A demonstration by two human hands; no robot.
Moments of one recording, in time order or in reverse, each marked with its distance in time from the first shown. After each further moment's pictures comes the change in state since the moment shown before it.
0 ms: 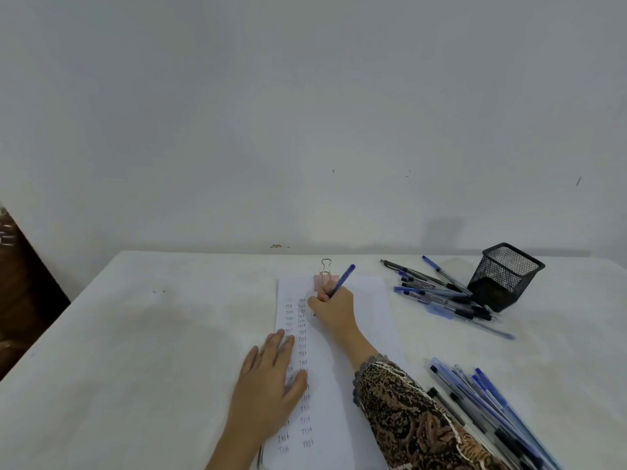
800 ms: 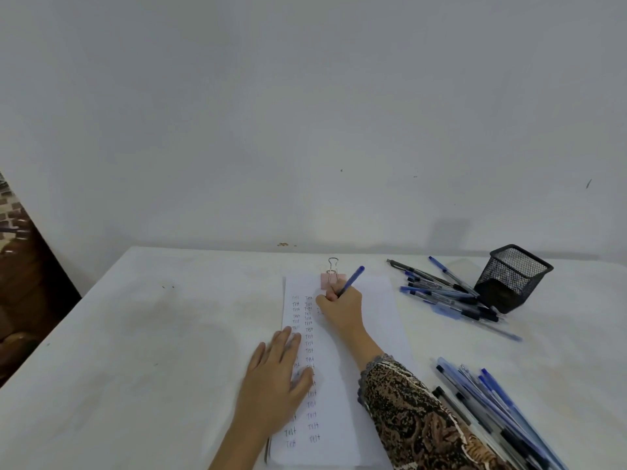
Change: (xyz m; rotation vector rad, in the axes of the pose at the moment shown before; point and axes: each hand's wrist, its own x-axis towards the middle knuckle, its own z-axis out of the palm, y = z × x) left_hand -0.001 0.001 -0.002 -0.005 -0.013 -0.005; right_hand 0.001 0.003 -0.001 -0.035 0.036 -0.029
